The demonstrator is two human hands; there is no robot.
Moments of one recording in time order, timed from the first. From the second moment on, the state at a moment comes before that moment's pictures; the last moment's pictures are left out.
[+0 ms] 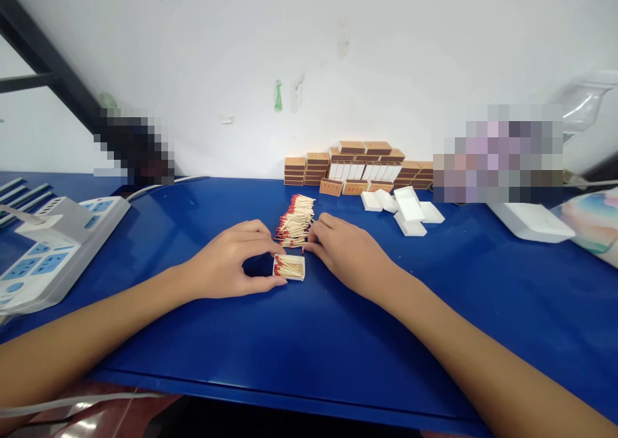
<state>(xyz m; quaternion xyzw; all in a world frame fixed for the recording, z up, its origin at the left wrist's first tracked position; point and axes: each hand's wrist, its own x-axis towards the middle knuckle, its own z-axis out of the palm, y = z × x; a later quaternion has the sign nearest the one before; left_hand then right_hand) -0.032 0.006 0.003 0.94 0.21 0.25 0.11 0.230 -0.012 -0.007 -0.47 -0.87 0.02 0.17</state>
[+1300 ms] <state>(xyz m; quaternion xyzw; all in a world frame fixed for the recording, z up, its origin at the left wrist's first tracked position) -0.030 0.008 0.002 0.92 0.25 0.30 0.10 0.224 -0.031 0.010 -0.42 -0.88 0.06 0.23</state>
